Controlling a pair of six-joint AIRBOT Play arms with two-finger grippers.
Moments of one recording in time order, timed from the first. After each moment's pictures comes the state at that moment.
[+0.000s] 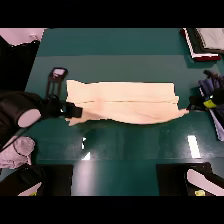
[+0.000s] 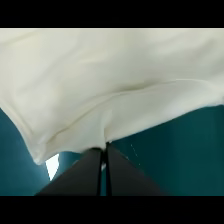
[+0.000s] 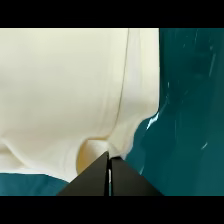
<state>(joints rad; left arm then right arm) -0.61 -0.89 0.98 1.69 -1.12 -2.03 -0.29 -1.16 1.10 -1.30 1.44 1.41</state>
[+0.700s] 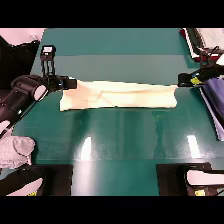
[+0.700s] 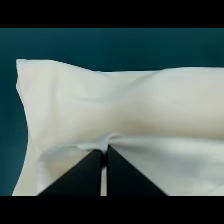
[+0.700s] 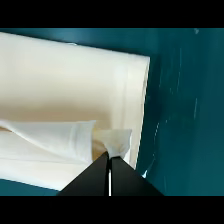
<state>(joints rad) -0.31 -1.17 1.01 1.74 -0.59 -1.95 -0.16 -1.49 1.42 -1.30 1.23 1.43</state>
